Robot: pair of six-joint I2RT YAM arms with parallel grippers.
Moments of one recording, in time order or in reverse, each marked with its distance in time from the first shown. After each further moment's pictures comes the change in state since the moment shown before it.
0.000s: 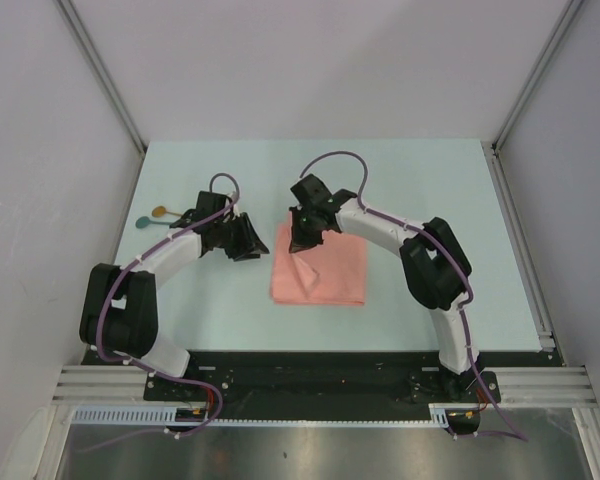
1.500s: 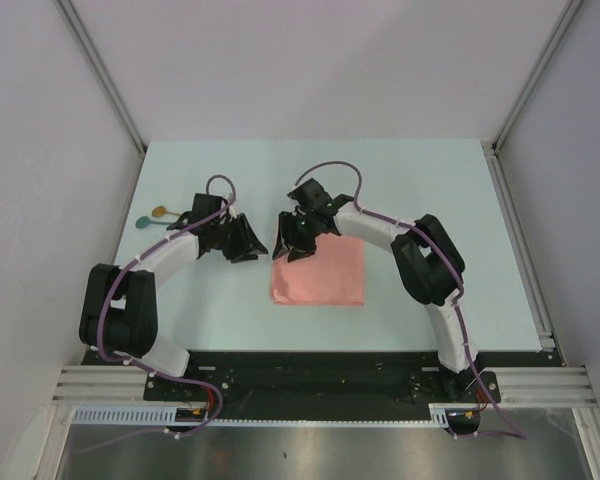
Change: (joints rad) left arm 0.031 0.000 -0.027 0.027 0.037 0.000; right arm -0.019 0.076 -0.014 0.113 -0.235 0.038
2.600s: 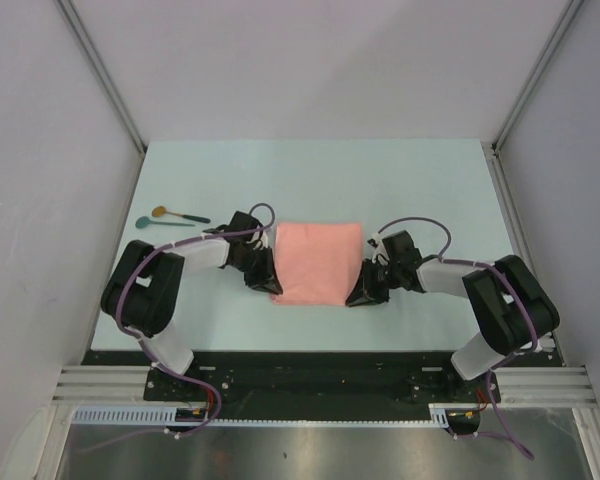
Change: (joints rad) left arm -0.201 0.171 -0.025 -0.089 0.026 0.074; right arm -0.281 -0.590 -1.032 0.401 -0.205 -0.046
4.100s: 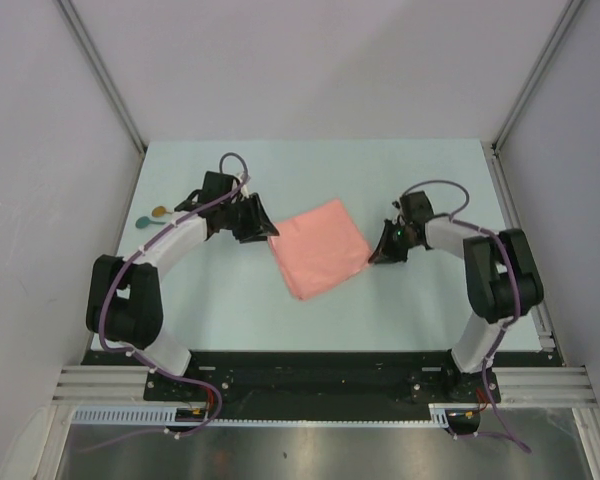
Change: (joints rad) left arm 0.130 -0.107 0.240 -0.008 -0.039 -0.031; right arm -0.207 0.159 0.307 -0.245 0.196 -0.116
